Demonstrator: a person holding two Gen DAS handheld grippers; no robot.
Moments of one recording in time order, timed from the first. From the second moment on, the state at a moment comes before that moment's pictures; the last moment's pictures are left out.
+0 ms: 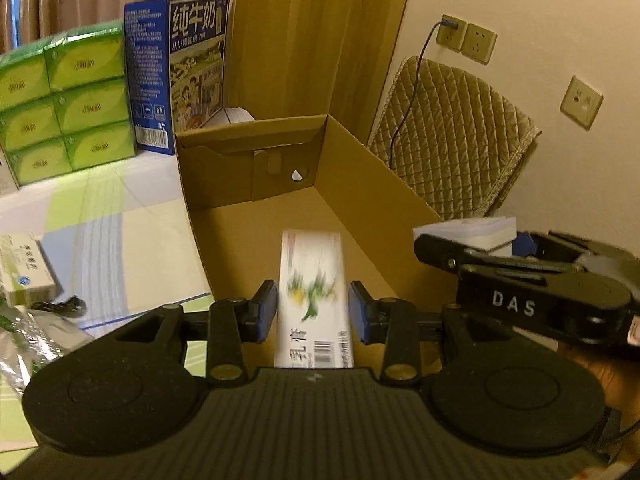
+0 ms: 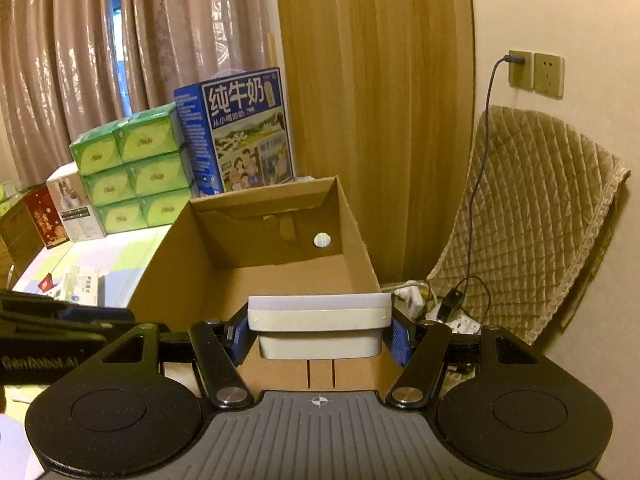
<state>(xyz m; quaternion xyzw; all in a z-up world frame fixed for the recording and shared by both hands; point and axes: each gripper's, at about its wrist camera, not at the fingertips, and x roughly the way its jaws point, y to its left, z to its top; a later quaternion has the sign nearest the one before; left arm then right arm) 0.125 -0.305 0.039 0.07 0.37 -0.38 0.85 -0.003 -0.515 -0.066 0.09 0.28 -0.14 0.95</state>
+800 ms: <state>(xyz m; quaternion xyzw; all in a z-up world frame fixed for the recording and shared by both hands) 0.097 -0.201 0.044 0.03 0.37 -0.31 0.88 -0.027 -0.484 -0.054 0.12 0.26 -0.12 0.95</state>
